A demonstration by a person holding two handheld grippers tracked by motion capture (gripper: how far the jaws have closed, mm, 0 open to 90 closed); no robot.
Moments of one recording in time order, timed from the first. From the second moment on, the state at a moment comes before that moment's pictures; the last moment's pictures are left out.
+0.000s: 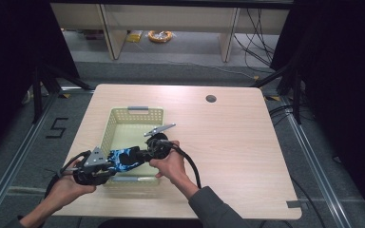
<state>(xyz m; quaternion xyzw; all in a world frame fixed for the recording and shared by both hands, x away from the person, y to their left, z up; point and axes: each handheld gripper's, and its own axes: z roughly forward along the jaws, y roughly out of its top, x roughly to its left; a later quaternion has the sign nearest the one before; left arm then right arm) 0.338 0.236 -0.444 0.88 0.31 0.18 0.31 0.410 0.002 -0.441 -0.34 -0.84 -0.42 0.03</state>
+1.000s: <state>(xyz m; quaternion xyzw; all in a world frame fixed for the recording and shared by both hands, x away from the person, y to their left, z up) 0.337 0.245 -0.415 0.88 0.31 0.18 0.32 0.409 0.004 -0.452 -0.36 -0.86 -0.37 0.02</state>
